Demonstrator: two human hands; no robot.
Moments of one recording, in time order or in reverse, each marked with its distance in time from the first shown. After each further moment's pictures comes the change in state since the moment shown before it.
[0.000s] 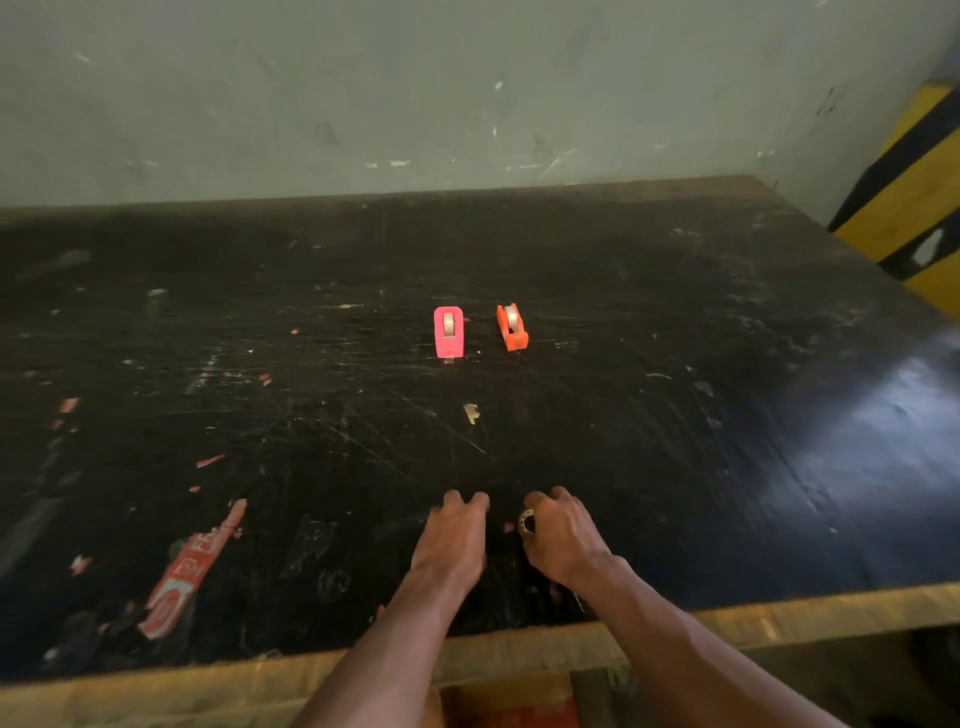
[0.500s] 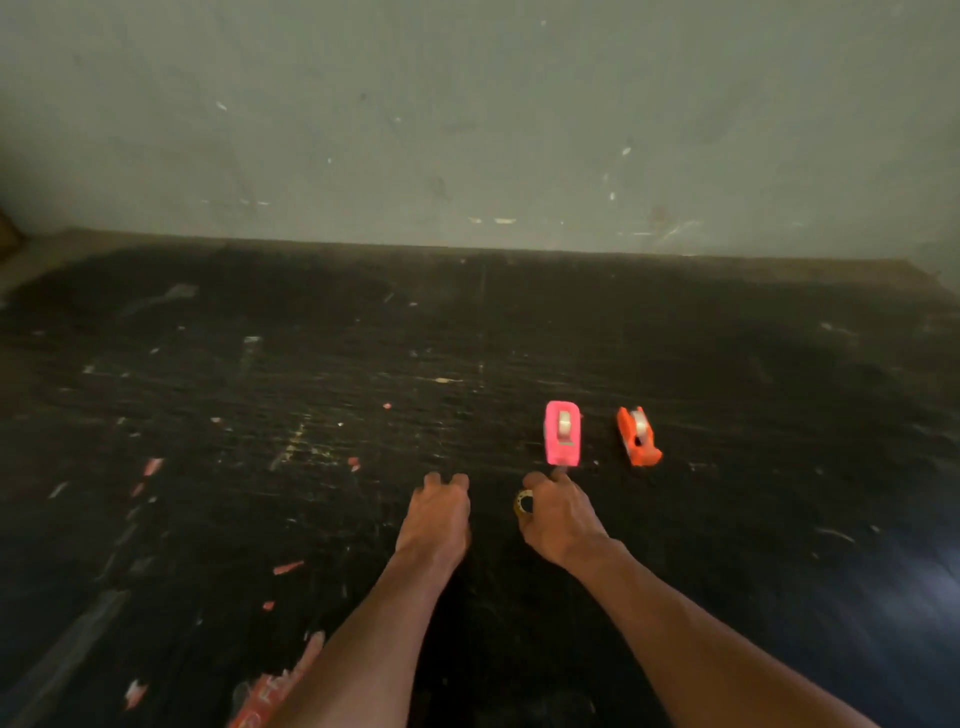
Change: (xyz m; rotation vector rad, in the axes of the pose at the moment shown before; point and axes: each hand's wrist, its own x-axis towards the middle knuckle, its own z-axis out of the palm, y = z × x) left_hand 0.149 -0.123 -0.153 -0.085 0.161 -0.162; right_hand 0.194 -0.163 -0.057 -0.029 0.019 -0.129
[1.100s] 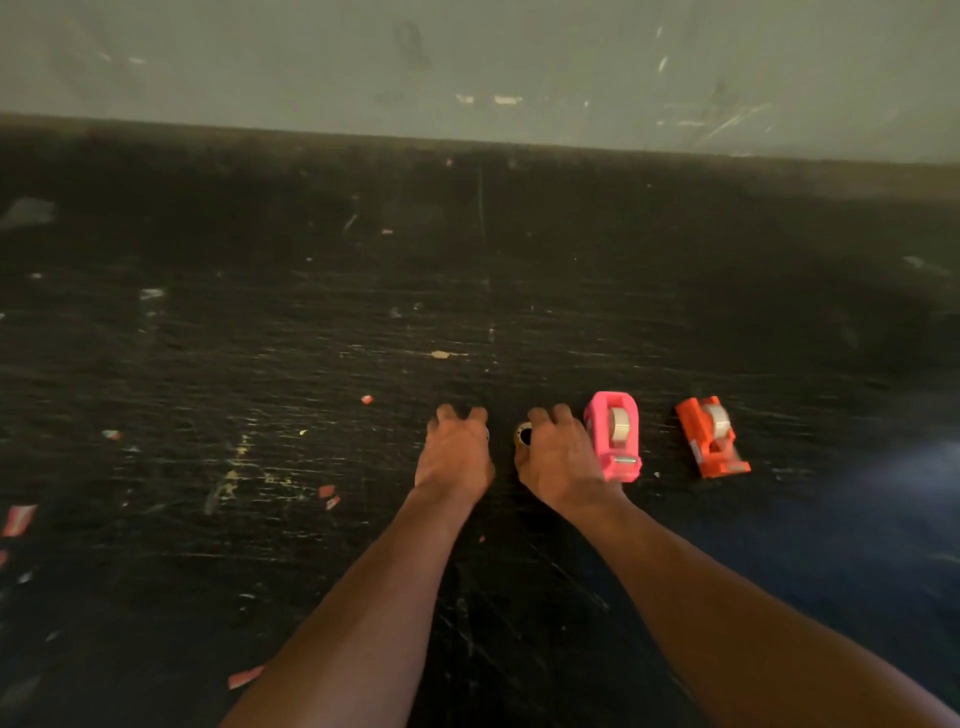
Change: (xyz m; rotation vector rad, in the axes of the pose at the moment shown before) left_hand 0.191 -0.012 0.006 -0.020 -0.120 0.050; right_hand 0.175 -0.021 0.017 -0.073 0.008 0.153
